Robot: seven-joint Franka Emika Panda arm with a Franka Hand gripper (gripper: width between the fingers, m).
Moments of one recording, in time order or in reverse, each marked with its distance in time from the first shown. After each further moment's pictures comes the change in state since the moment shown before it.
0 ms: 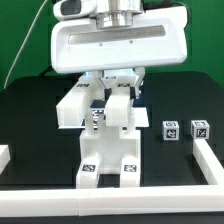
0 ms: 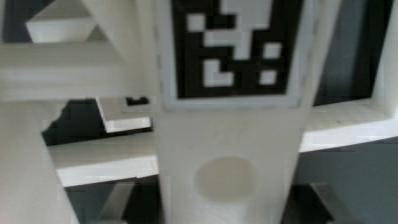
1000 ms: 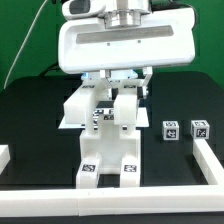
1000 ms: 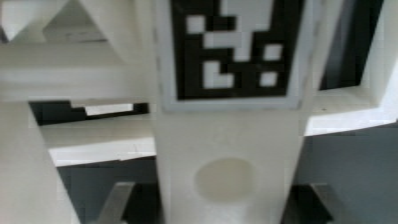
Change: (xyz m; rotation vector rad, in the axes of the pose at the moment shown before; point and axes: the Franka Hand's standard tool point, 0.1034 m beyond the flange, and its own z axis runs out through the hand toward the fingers) arm 0.002 -0.013 0.000 -0.002 0.066 -0.026
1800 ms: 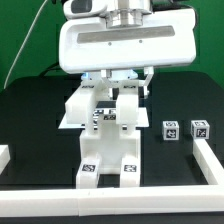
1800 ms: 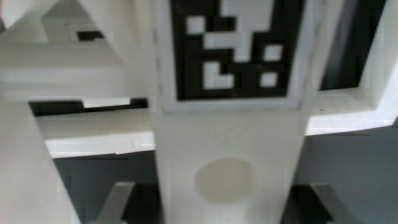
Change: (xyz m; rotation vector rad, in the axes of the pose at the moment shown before) arm 0.001 -0.002 0.000 -0.001 0.014 -0.036
